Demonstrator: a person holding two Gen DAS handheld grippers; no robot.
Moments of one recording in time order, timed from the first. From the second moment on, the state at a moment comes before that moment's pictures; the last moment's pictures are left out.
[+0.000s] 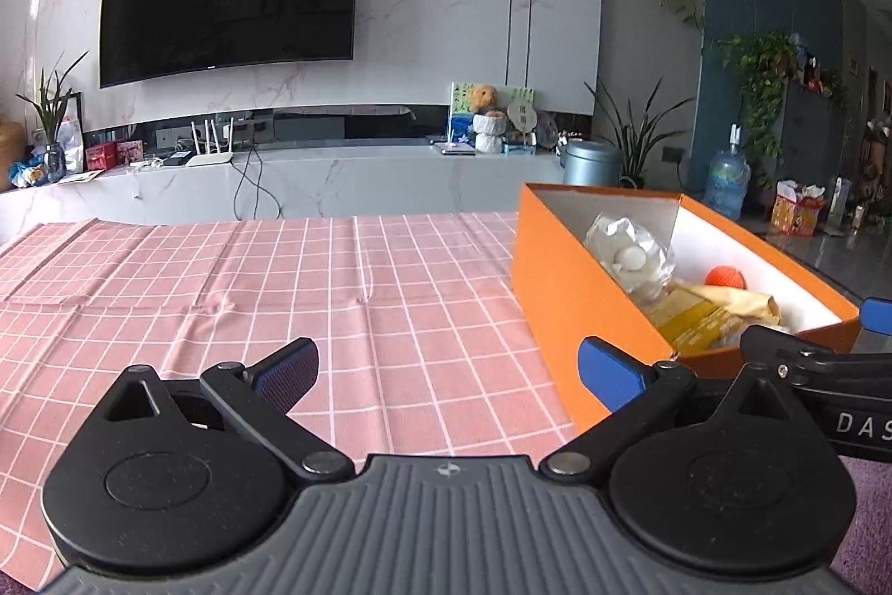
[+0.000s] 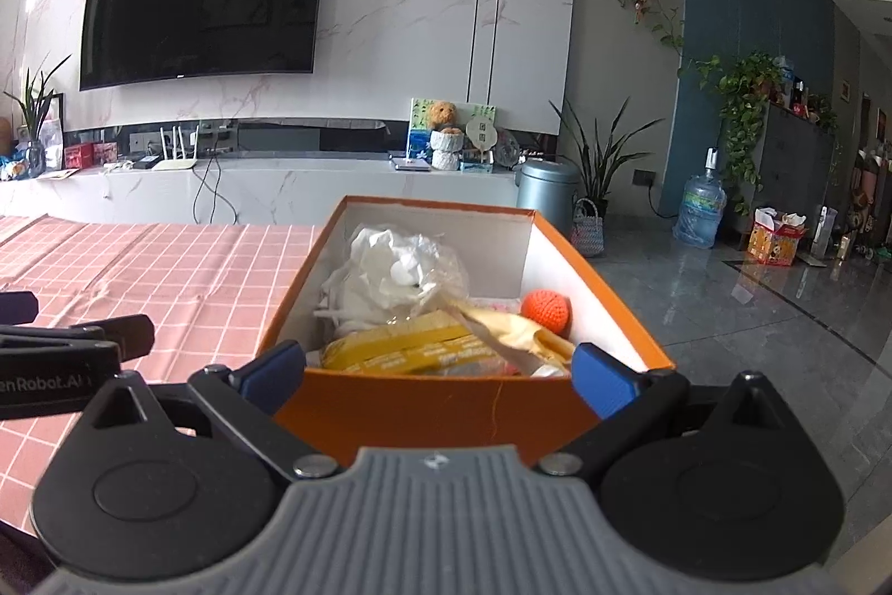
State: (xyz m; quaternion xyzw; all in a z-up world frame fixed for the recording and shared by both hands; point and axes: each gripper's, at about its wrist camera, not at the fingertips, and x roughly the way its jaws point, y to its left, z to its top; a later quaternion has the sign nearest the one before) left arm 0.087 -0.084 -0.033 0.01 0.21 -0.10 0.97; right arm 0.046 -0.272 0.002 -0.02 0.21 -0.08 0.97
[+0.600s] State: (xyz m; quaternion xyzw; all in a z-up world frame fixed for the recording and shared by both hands) left arm 0.082 -0.085 -0.027 0.01 0.21 -0.09 0.97; right arm 0.039 -0.270 0.002 -0.01 0.20 -0.08 0.98
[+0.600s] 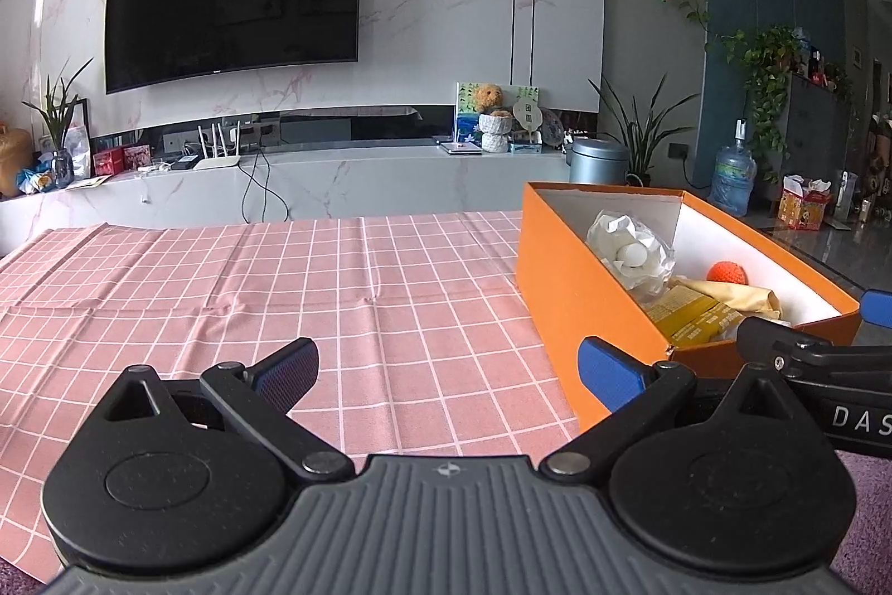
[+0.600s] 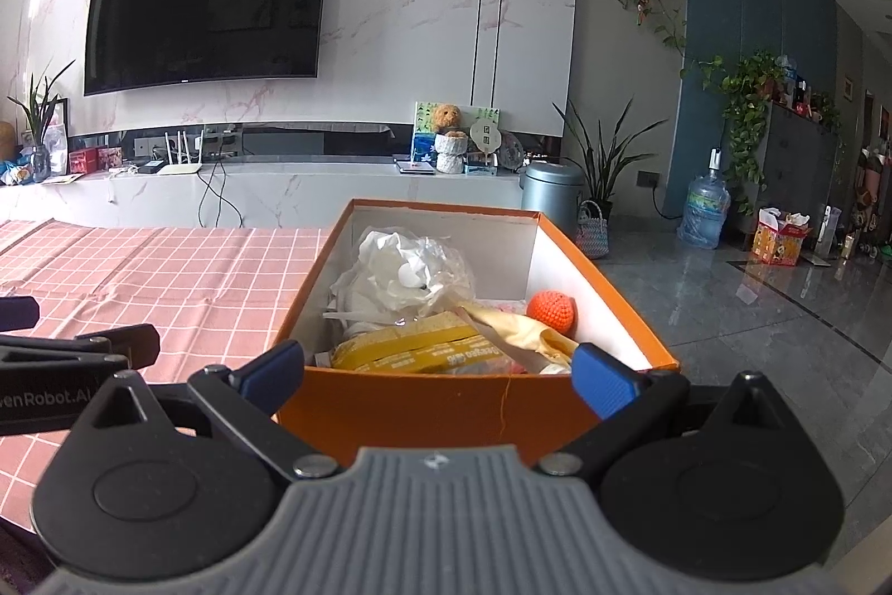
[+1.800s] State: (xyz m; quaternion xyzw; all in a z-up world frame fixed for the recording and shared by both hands) left arm 0.081 -0.085 -0.026 0.01 0.21 -0.08 0.97; right arm 0.037 -0.269 0.003 0.00 0.20 -0.08 0.98
